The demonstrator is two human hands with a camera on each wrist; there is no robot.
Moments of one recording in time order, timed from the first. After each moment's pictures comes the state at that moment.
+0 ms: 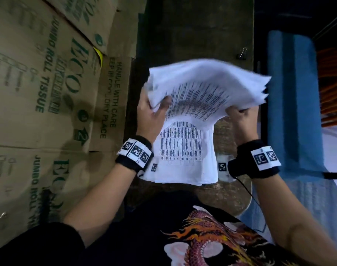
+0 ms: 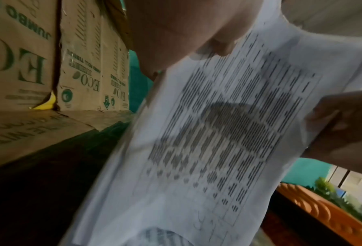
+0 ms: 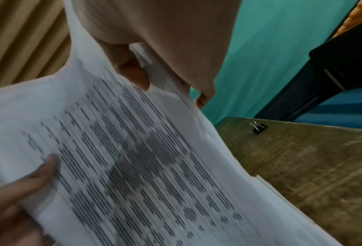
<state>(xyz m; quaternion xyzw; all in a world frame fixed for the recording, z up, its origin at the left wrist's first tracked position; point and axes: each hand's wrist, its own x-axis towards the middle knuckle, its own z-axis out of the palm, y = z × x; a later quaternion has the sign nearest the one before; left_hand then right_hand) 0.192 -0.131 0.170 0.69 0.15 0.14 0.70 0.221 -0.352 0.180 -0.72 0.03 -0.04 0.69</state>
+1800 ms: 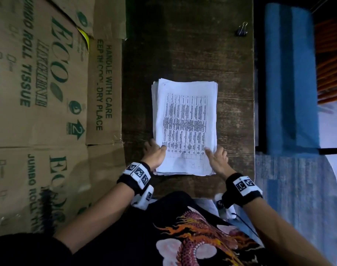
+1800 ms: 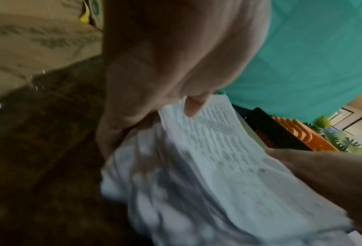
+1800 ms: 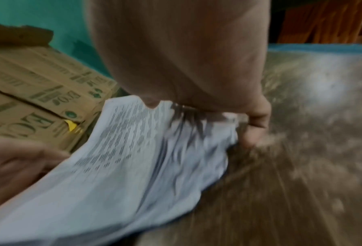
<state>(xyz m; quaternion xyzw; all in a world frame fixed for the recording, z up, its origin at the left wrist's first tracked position) 0.092 -0.128 0.065 0.78 0.29 -0.38 0.39 0.080 -0.356 0.050 -0.84 0.24 0.38 0.31</state>
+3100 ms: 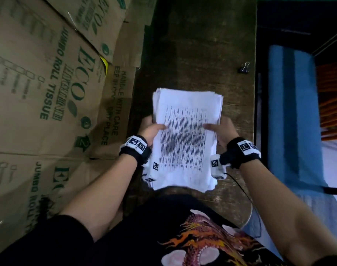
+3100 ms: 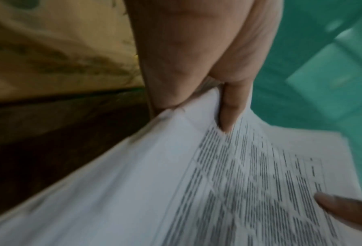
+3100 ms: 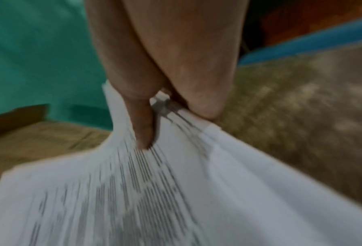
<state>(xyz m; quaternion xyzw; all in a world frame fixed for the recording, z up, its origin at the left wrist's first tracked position) 0.214 -0.103 0.101 0.65 0.33 -0.15 0.67 0.260 -0.345 0.112 -0.75 0.16 0.26 0.59</state>
